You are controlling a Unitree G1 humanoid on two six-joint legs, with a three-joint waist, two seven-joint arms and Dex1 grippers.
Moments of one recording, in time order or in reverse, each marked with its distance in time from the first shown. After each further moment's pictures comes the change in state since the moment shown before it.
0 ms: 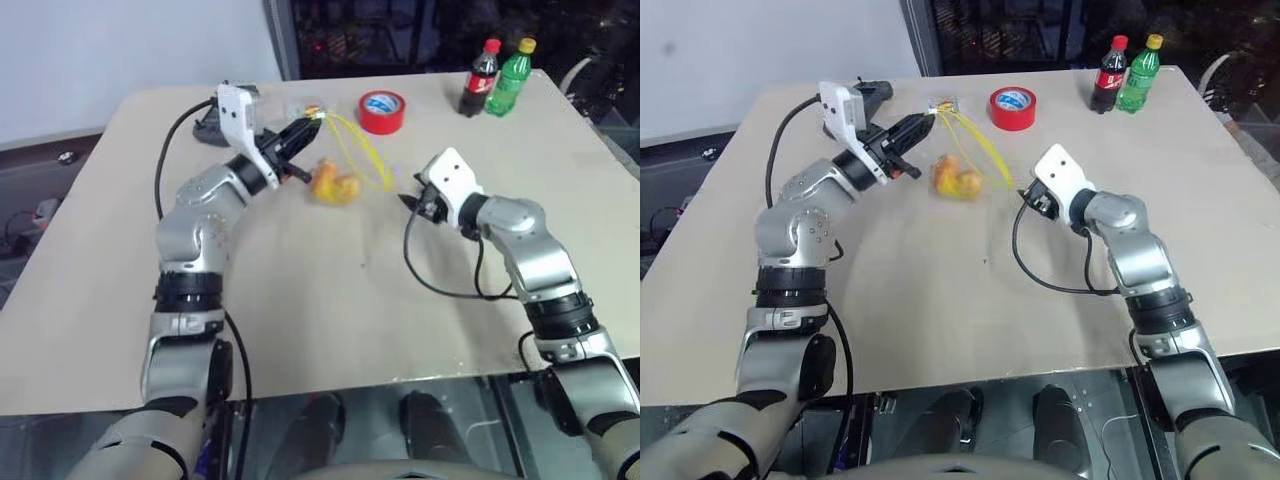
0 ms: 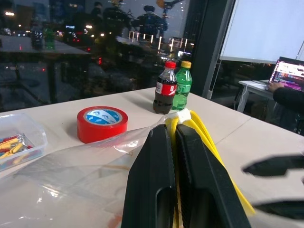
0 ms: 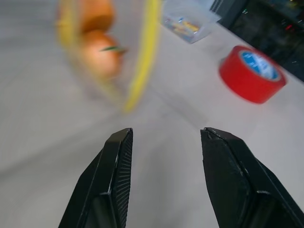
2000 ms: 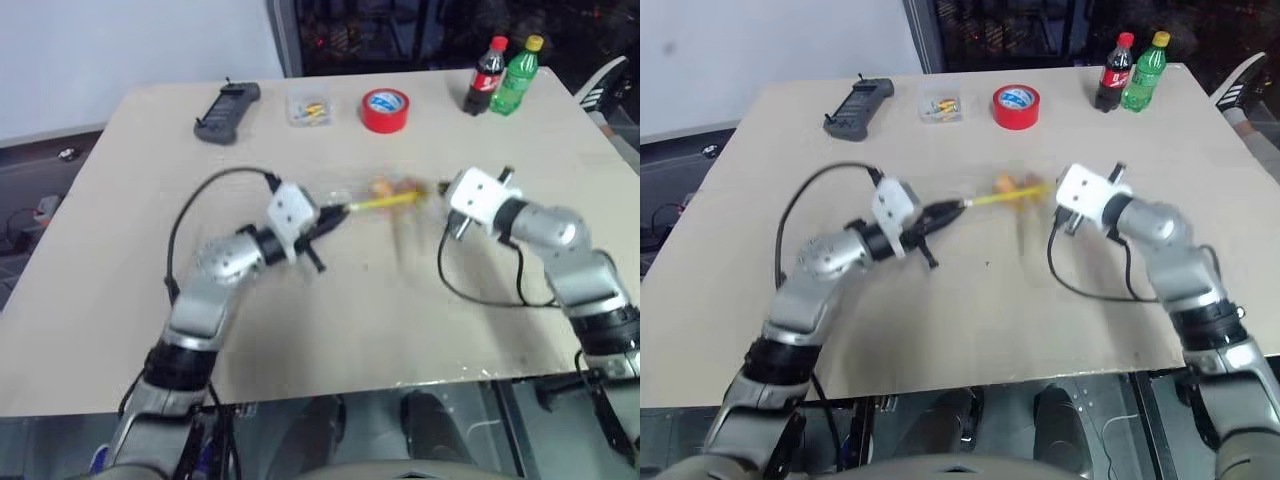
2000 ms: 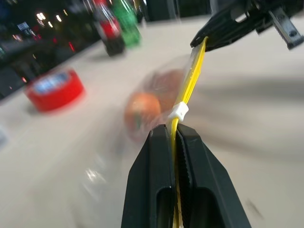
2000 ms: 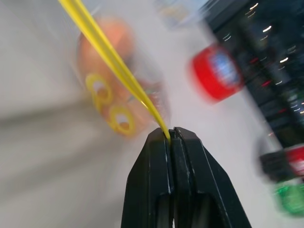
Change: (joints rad) left arm 0.450 0.111 -0.283 -0.334 0.341 -0.306 -0.049; right arm 0.243 -0.259 0.068 -0.178 -0.163 -0.214 0.005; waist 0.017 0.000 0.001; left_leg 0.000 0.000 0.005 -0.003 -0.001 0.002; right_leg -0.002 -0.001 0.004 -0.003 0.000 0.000
